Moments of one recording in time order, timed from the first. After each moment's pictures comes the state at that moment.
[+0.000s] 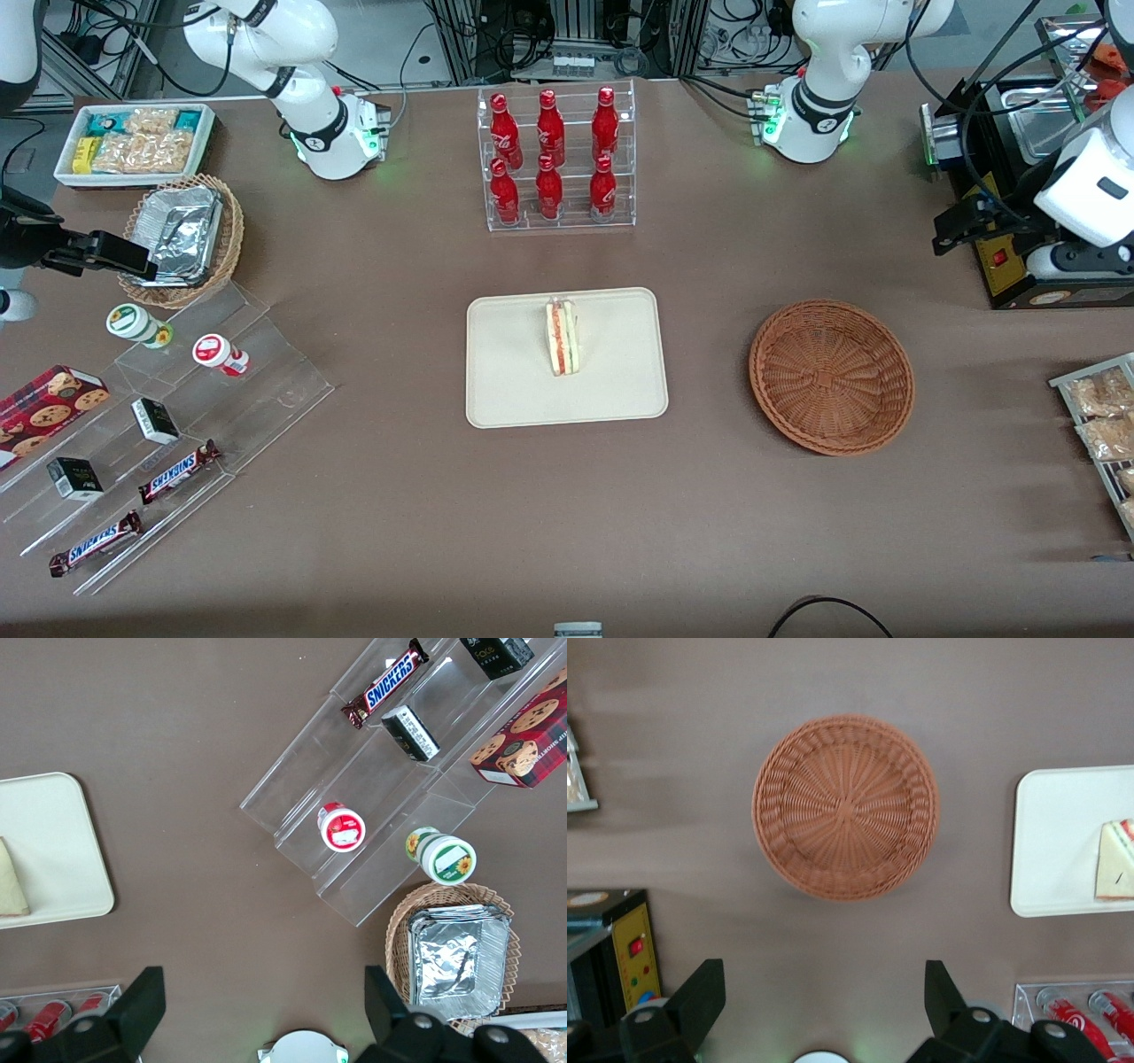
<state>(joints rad) 0.00 0.04 -0.08 -1.50 -0.02 1.48 -0.07</state>
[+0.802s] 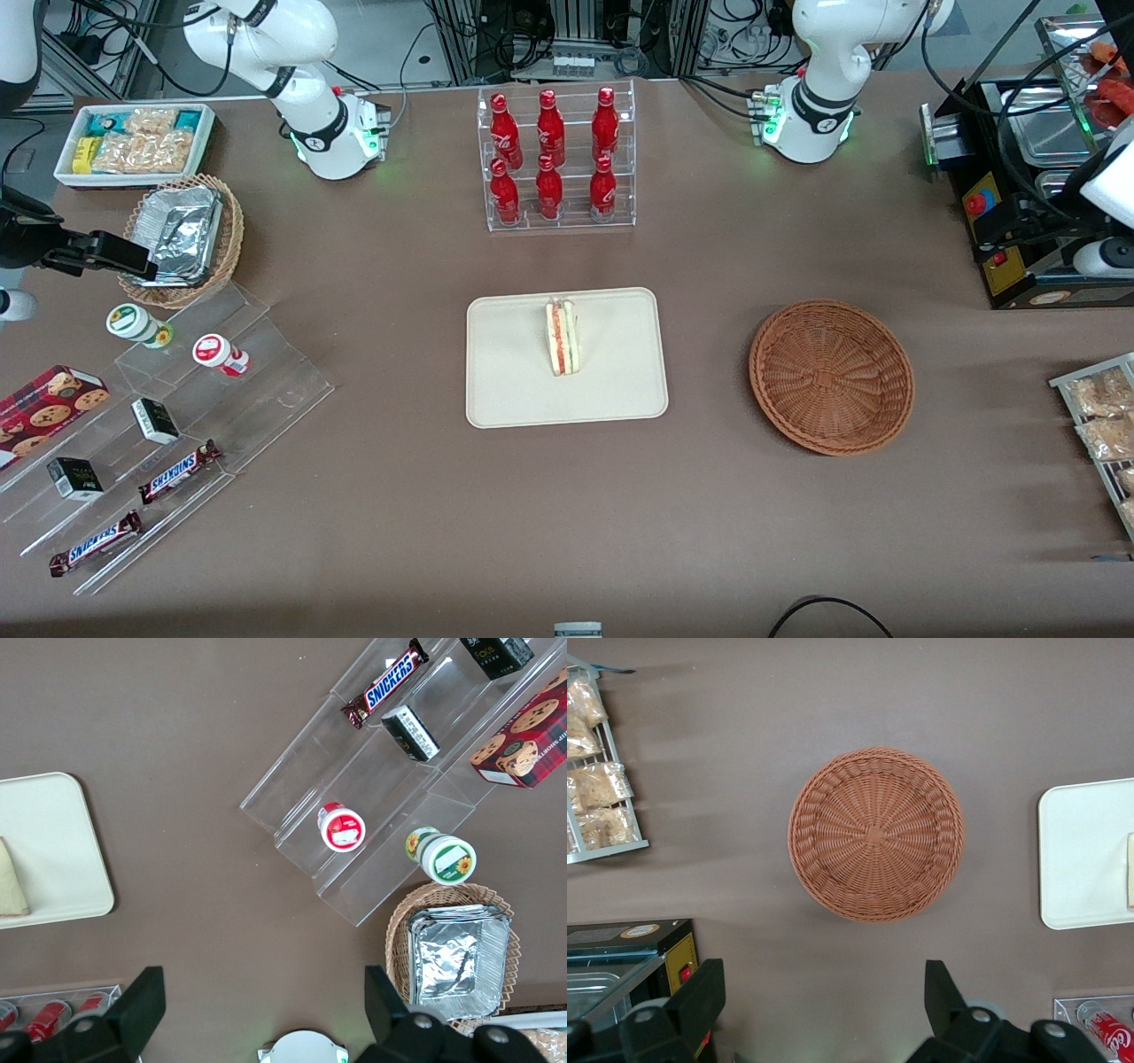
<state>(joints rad) 0.01 0.04 -0.04 -1.44 0.03 1.47 0.02</state>
